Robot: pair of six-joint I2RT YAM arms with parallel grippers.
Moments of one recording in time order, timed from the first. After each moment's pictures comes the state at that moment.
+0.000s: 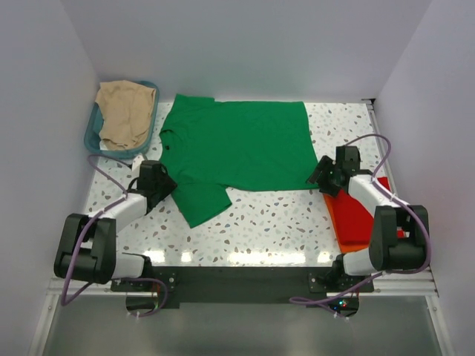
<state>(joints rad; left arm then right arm) -0.13 1.32 0.51 0.01 -0.18 -0.84 0.01 1.43 0.77 -0.32 -0.12 0.59</state>
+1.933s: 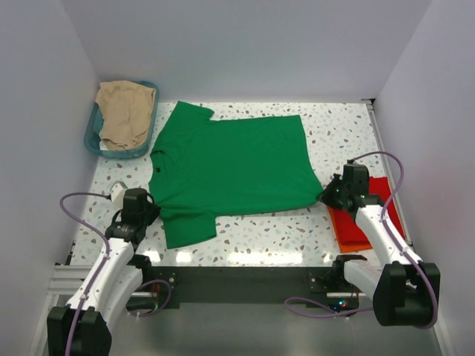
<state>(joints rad) -0.09 0.70 0.30 -0.37 -0.27 -0.97 0.01 1.04 0.57 -0.41 -0.10 0.60</state>
